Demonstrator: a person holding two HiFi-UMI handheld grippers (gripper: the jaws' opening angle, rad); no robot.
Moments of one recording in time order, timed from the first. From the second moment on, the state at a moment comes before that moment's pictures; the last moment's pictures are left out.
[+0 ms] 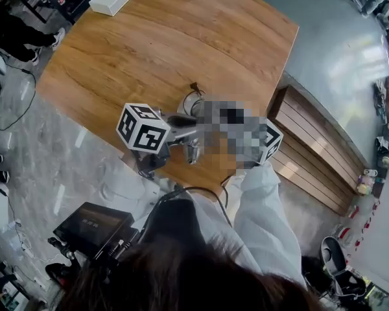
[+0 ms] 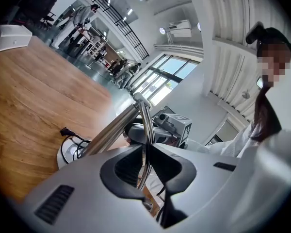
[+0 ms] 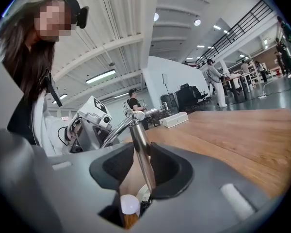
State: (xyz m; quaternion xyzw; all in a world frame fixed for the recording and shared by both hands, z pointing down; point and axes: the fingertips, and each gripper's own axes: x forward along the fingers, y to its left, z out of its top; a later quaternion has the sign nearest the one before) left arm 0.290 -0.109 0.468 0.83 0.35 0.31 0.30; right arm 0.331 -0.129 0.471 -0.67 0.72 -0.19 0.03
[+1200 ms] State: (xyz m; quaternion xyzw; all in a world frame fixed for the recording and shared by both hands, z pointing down) left arm 0.262 -0.137 0.327 0.99 0.12 0.07 0.09; right arm 0.296 -0.071 0.357 -0.85 0.51 -0.11 0.04
